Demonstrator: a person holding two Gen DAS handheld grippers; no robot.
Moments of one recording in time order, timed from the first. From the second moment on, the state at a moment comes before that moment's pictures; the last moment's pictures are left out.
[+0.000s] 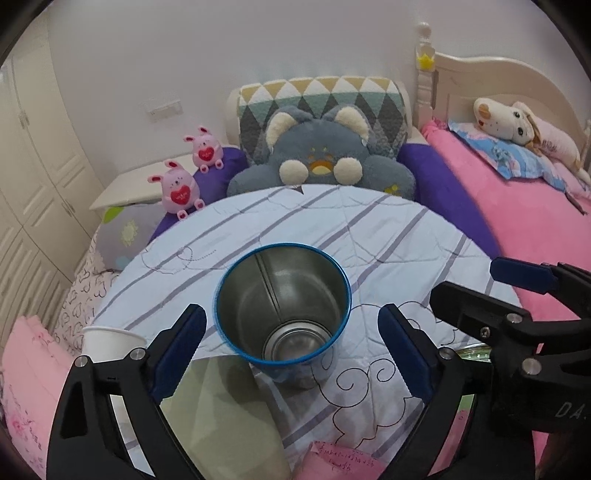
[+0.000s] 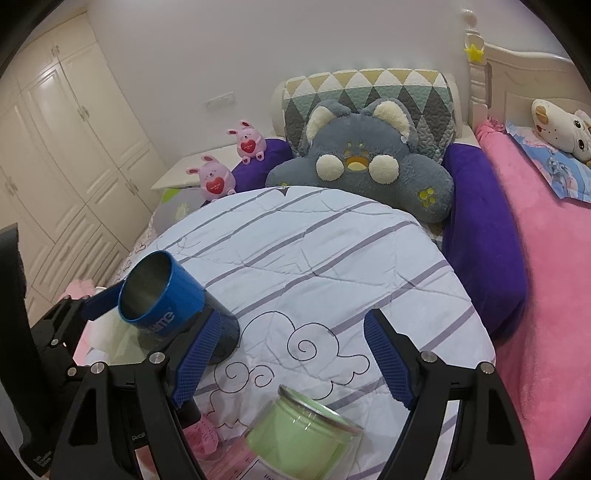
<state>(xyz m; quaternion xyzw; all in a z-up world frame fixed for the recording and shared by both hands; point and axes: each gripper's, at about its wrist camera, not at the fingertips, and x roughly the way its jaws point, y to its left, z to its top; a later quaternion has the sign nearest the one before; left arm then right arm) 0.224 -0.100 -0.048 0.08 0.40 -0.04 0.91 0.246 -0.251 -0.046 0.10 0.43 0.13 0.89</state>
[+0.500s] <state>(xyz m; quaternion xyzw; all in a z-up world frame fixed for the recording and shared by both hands) 0.154 -0.065 -0.003 0.07 0.34 -0.03 0.94 0.199 -0.228 -0.008 0.07 0.40 0.14 0.90</state>
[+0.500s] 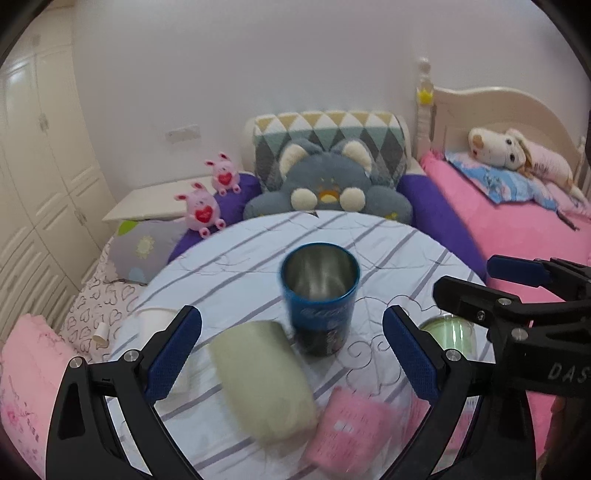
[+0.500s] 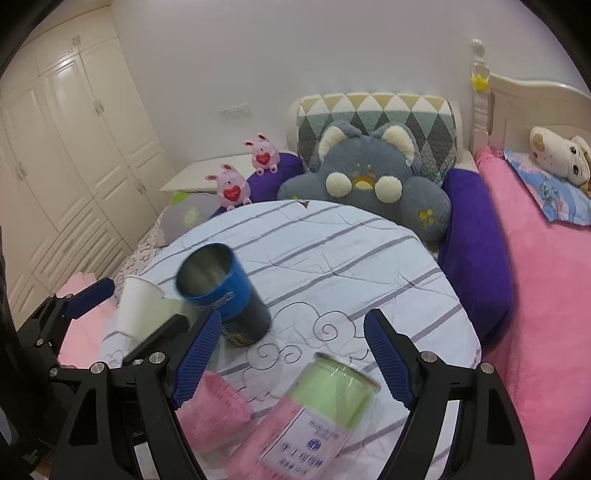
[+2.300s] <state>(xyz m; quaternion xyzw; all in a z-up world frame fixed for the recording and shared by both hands) -0.055 -0.050 0.011 0.01 0.20 0.08 0.98 0.017 -0.224 0.013 0.00 0.22 0.21 0.95</state>
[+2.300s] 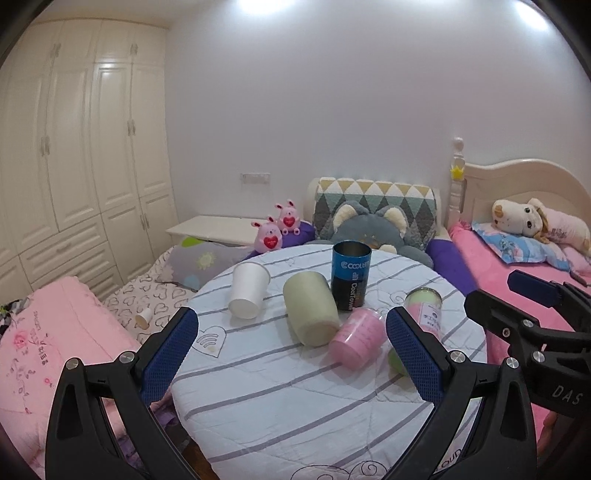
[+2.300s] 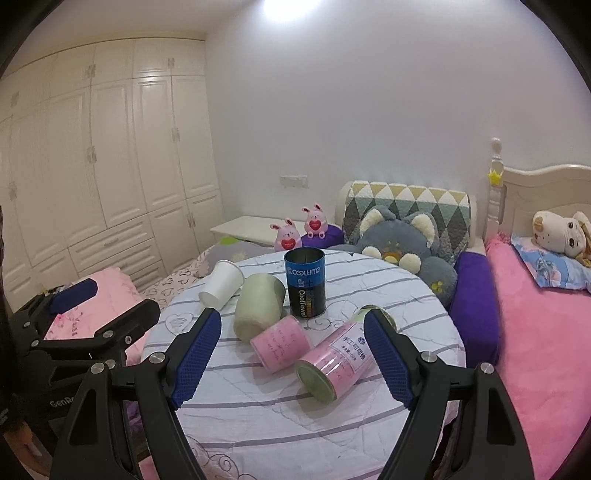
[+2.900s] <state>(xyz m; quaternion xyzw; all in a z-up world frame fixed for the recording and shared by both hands) -0.042 -0.066 0.000 0.03 0.22 0.07 0.97 0.020 -0.243 0.006 0.01 0.22 0.21 0.95</state>
